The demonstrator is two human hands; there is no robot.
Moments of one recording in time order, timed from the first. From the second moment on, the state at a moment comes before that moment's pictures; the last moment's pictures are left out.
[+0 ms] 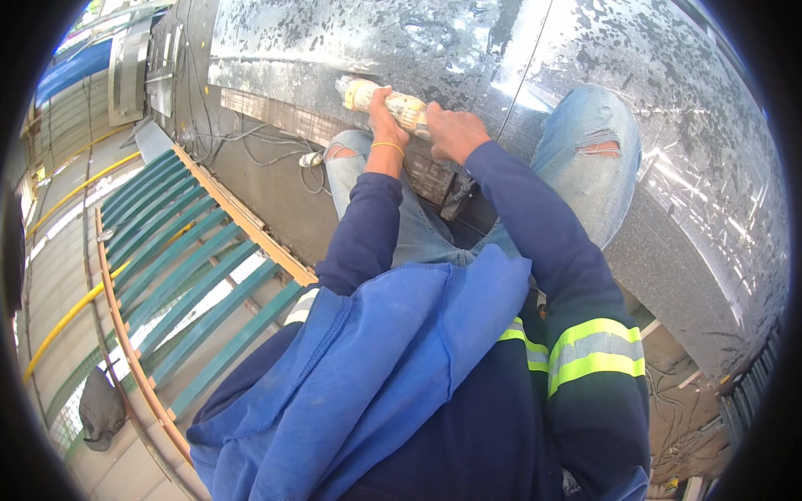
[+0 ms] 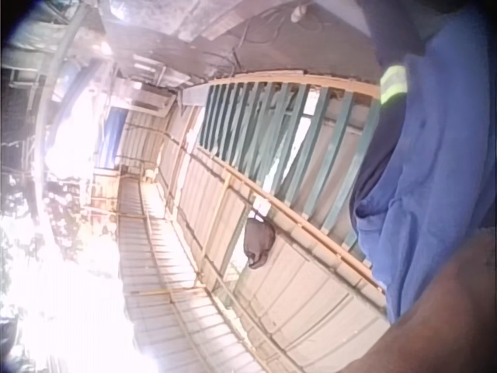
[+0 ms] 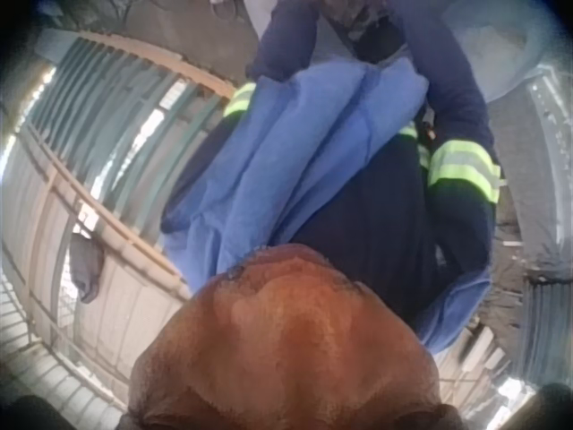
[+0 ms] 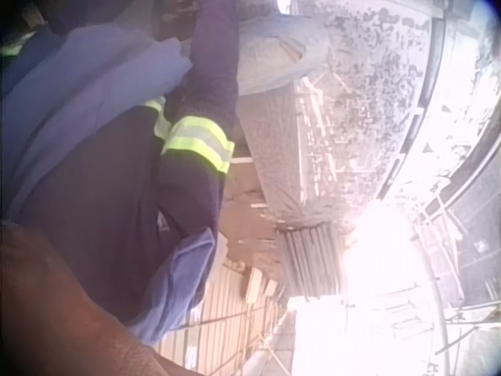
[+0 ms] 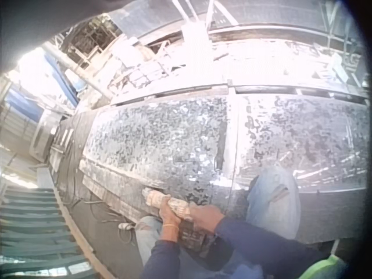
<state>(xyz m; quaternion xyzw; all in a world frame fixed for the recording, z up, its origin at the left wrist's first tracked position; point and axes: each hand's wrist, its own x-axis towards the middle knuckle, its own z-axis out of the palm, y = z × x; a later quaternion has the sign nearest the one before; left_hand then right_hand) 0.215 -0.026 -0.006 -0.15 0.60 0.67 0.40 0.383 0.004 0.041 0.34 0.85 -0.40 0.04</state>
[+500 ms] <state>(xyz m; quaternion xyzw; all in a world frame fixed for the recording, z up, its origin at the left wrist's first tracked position) 0.214 -0.026 -0.008 -0.15 0.61 0.67 0.40 0.382 0.004 0.041 0.34 0.85 -0.39 0.04</state>
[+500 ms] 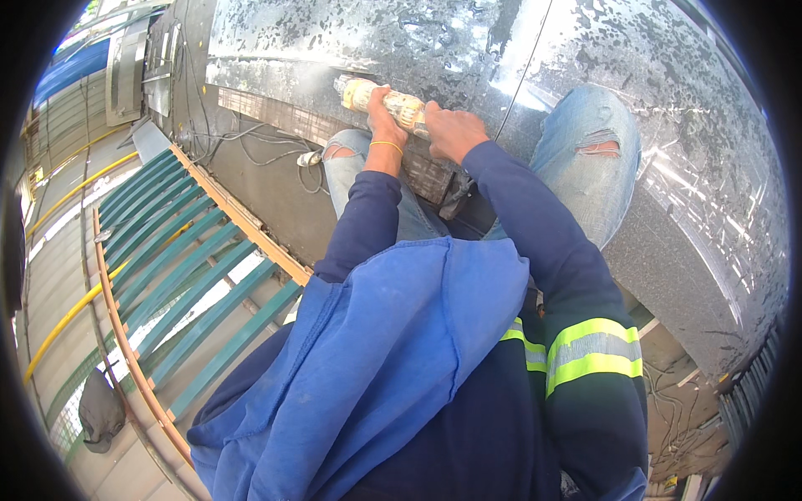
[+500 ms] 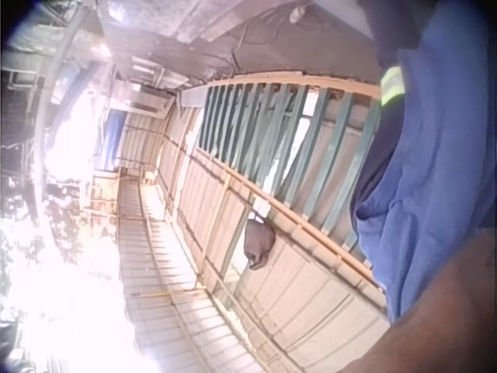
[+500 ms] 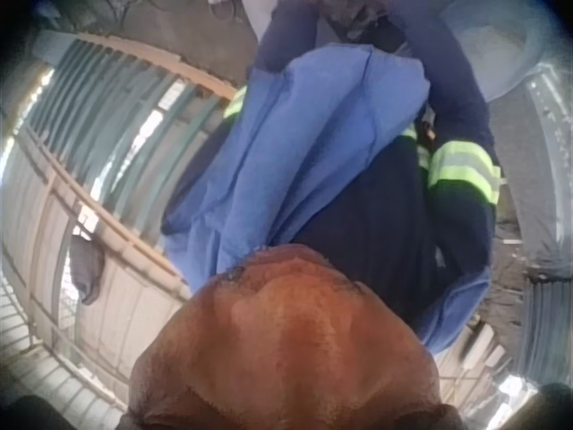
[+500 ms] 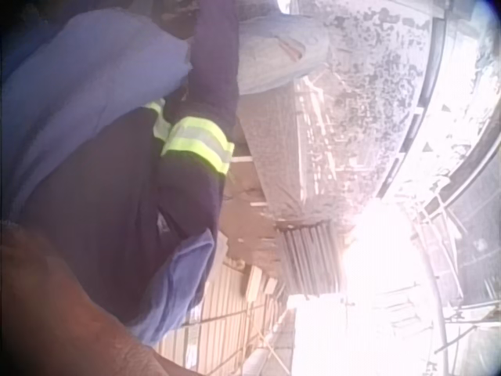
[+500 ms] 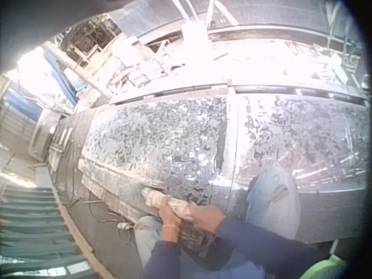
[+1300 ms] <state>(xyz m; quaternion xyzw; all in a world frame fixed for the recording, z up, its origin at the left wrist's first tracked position) 0.205 -0.024 -0.014 -0.16 0.61 0.67 0.40 0.377 0.006 0.026 0.33 0.86 -0.39 0.02</state>
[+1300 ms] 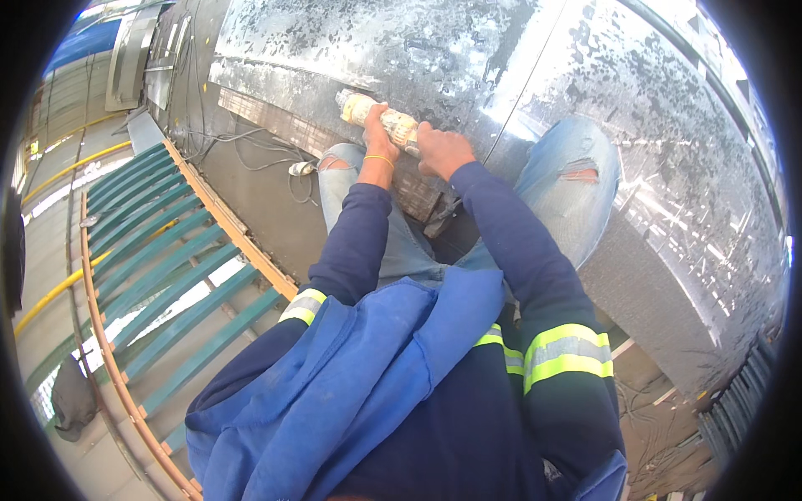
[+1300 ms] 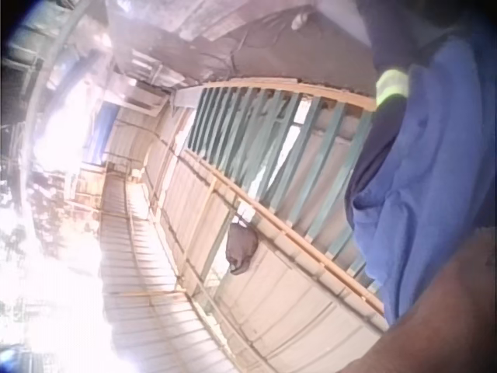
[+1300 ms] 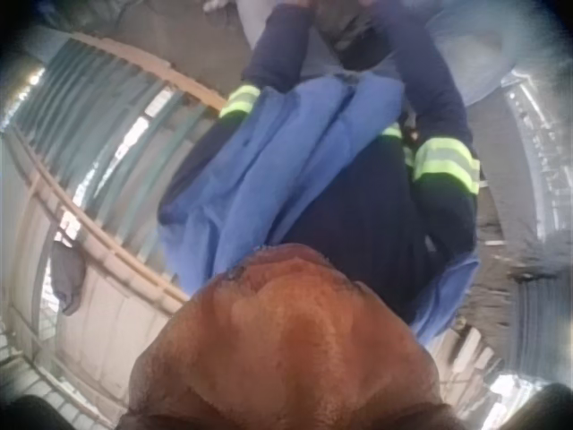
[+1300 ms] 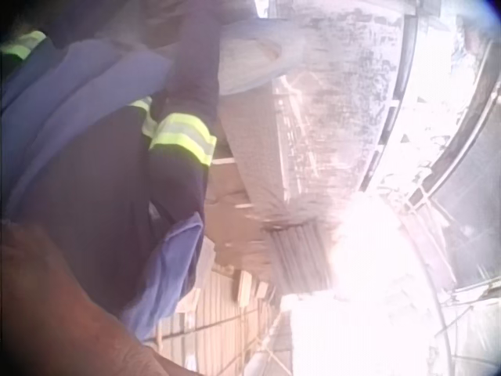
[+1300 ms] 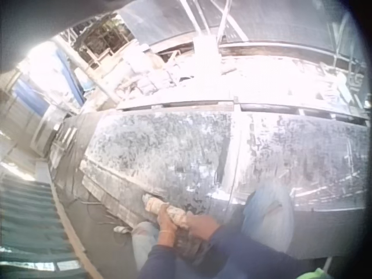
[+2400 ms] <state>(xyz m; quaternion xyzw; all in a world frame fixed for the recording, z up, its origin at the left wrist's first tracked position) 0.192 -0.026 -0.021 -0.15 0.58 0.70 0.39 0.389 0.003 0.040 0.34 0.86 -0.39 0.06</state>
